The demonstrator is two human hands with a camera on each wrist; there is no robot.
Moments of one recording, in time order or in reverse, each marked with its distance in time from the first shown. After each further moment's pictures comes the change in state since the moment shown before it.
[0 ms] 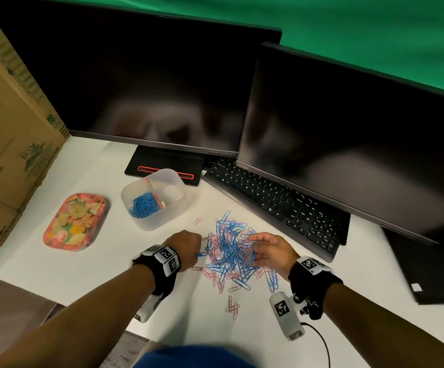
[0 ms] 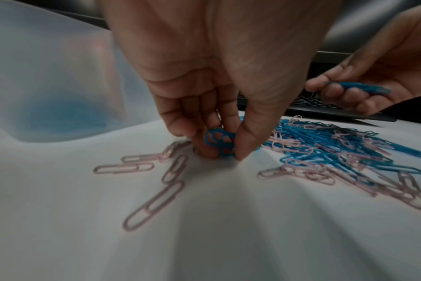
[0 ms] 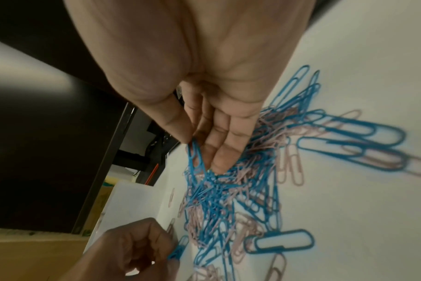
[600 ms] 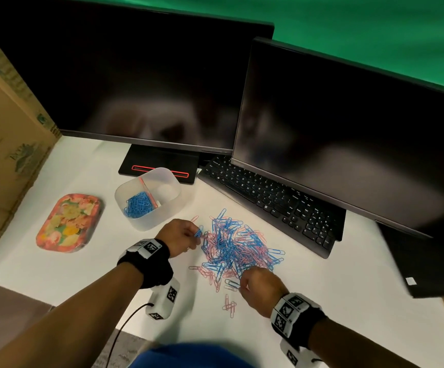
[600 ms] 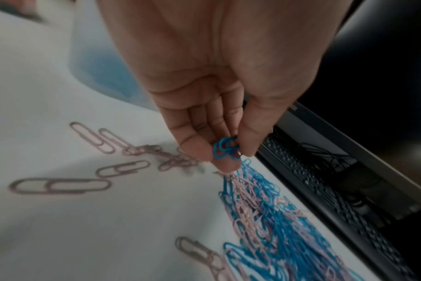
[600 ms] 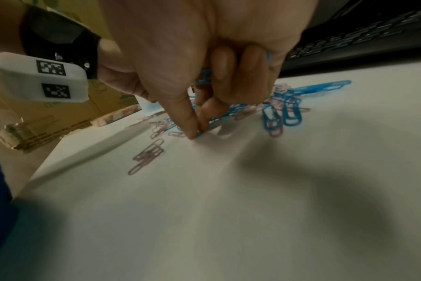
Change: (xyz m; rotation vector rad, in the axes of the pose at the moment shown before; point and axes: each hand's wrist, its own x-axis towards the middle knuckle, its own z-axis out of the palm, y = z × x) left_hand -0.001 -0.004 -0.020 -0.869 0.025 -0.114; right_hand -0.032 0.062 0.016 -1.323 0.012 -0.231
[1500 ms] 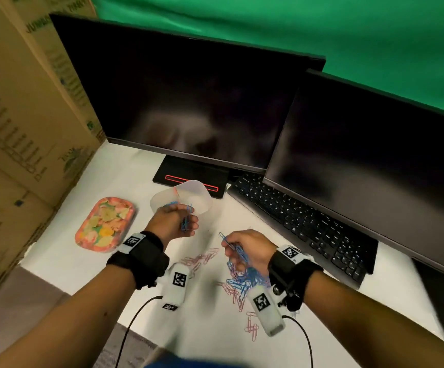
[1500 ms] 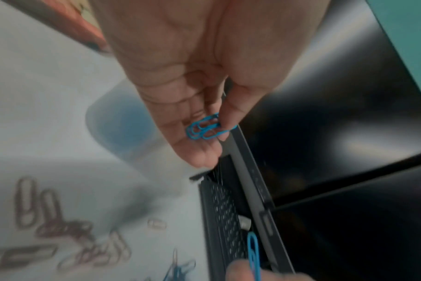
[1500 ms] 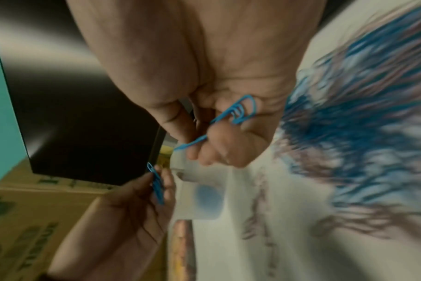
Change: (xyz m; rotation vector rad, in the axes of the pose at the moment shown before) left_hand -0.040 0.032 -0.081 -0.796 0.260 -0.078; right_hand 0.073 -0.111 -0.096 1.181 -0.303 0.193
